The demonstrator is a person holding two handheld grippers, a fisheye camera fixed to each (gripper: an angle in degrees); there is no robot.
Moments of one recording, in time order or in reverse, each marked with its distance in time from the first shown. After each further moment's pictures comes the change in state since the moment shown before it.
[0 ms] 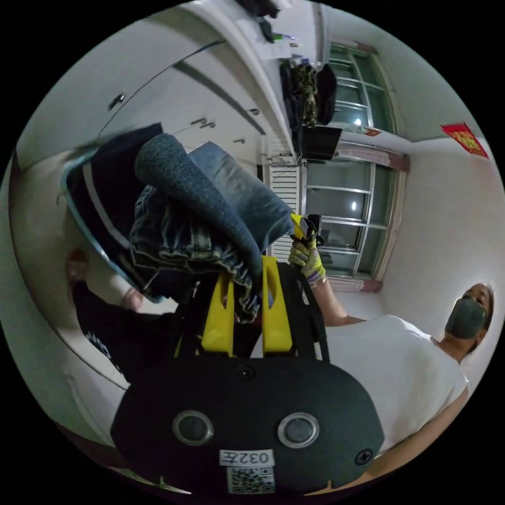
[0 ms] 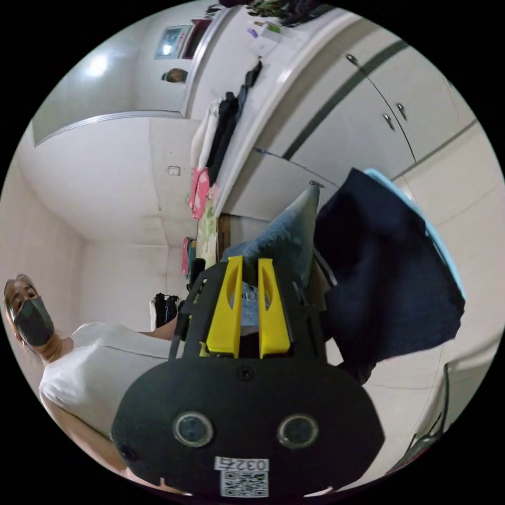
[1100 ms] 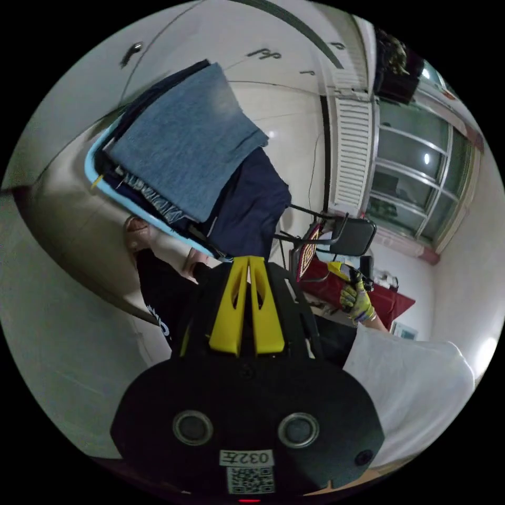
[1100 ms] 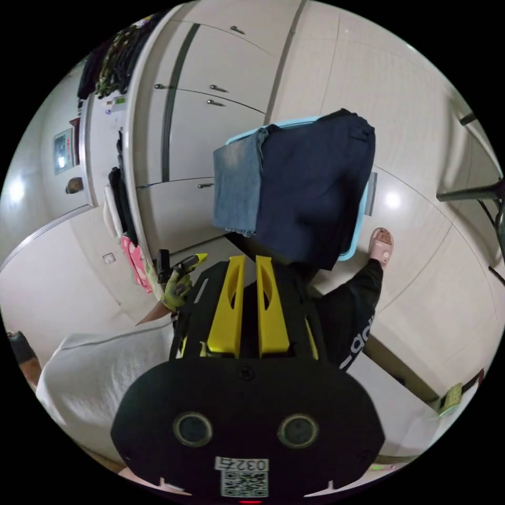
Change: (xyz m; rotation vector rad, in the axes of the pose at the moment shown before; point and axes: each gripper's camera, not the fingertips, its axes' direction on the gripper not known) left arm 0.020 -0.083 0.013 -0.446 -0.341 -0.072; right arm 0.223 0.002 0.157 0.284 0.179 0.634
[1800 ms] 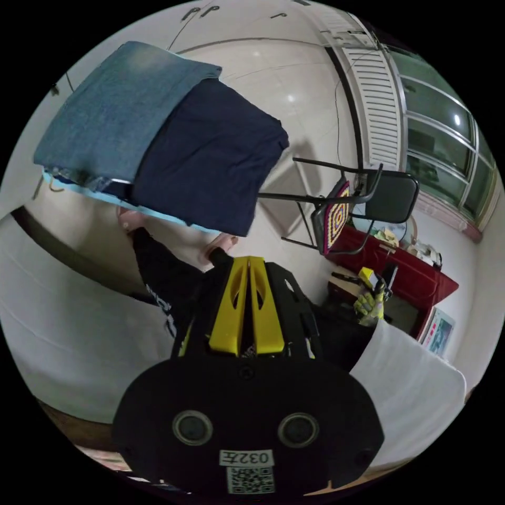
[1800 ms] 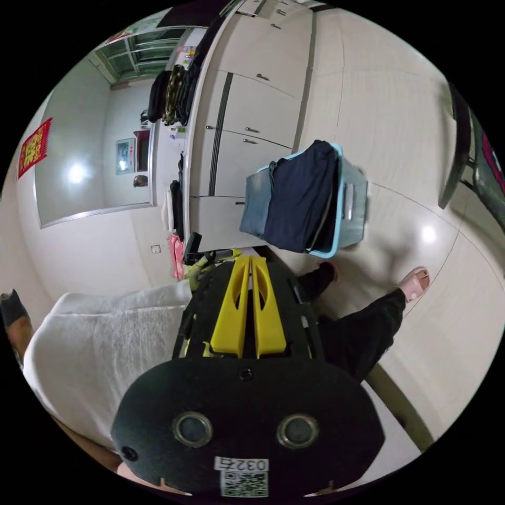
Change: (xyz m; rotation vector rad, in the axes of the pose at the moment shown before) left arm 0.095 0.056 0.173 -0.176 -0.249 0.048; right arm 0.249 0.140 -0.071 0.185 -0.258 -0.157
